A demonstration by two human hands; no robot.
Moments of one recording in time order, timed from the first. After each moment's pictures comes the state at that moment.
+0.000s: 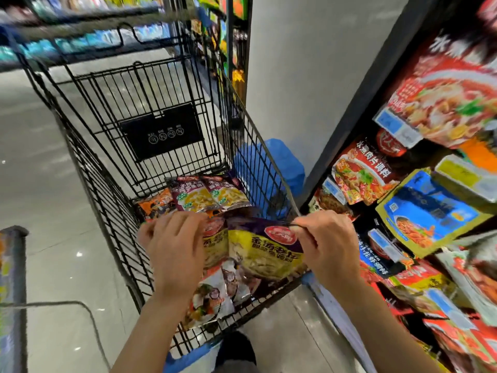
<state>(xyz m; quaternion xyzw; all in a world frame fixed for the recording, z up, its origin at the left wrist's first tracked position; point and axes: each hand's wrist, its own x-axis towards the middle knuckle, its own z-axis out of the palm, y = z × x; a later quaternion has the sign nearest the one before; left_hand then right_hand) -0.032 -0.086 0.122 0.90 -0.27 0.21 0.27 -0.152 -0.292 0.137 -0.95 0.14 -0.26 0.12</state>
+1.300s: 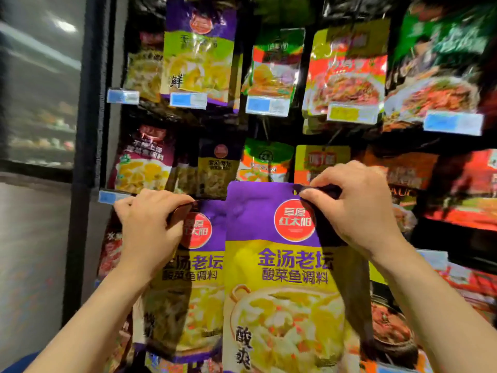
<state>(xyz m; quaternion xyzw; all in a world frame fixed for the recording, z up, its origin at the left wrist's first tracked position) -0.294 -0.327 0.430 0.52 -0.58 0.33 0.53 -0.570 -0.353 0.512 -0.75 0.30 -0.50 -0.30</state>
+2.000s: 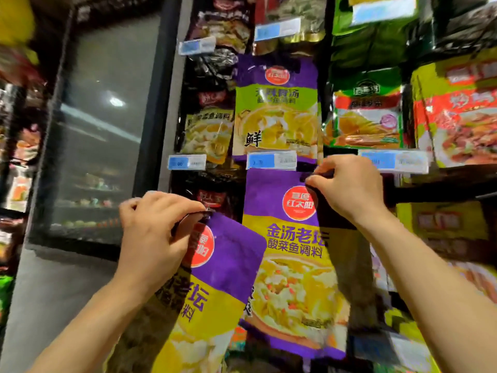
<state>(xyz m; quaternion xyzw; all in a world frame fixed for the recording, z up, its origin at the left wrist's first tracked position) -0.082 -0.420 0.528 0.45 -0.58 0.41 0.54 -0.337 -0.520 0.628 -0.69 0.38 -0.55 -0.27</state>
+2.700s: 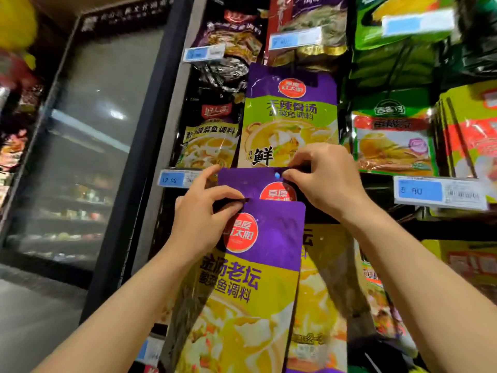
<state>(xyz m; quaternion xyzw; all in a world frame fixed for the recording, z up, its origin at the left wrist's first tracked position) -0.084 -0.531 0.598 0.40 -0.62 0.20 0.64 -0.277 -0.558 0.680 -0.75 0.25 -0.54 -0.29</state>
